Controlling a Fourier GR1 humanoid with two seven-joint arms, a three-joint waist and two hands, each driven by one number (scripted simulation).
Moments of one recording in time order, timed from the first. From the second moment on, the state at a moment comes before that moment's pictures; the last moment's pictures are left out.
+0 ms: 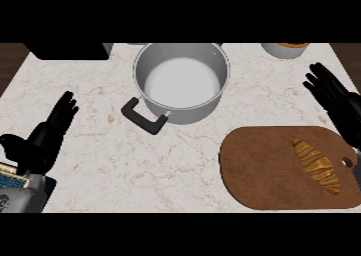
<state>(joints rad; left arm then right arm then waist) -0.11 0.39 -0.09 -1.44 0.23 0.09 -0.01 -0.27 -0.53 0.04 -1.44 -0.40 0.13 0.08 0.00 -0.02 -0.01</state>
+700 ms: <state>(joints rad) -0.06 0.50 -0.04 -1.37 0.09 0.22 0.23 -0.04 -0.53 -0.01 -1.58 0.01 -0.23 -0.22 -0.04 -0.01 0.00</state>
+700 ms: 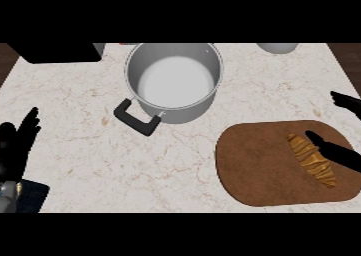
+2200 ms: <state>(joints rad) -0.08 0.45 -0.03 -1.43 0.00 0.22 0.37 0.19 -0.88 0.05 -2.13 0.24 0.31 0.68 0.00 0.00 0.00</state>
